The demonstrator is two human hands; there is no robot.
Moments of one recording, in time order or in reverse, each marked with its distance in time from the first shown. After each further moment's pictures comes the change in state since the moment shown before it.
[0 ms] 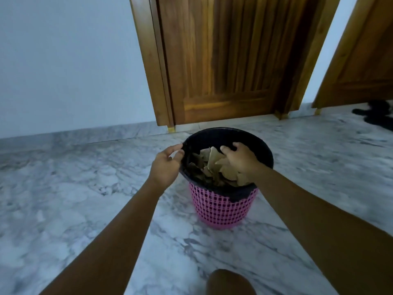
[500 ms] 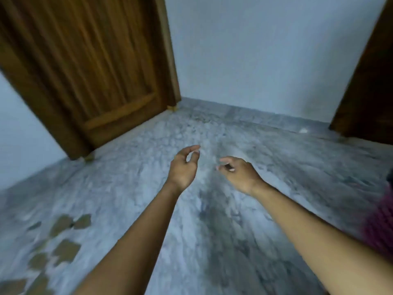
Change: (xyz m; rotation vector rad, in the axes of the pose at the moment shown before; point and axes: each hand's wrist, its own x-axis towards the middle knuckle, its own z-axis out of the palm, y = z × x) left_hand -0.258 -0.107 -0.402 0.149 0.664 -0.133; right_hand -0.283 -0.187 0.376 -0.181 -0.711 -0.710
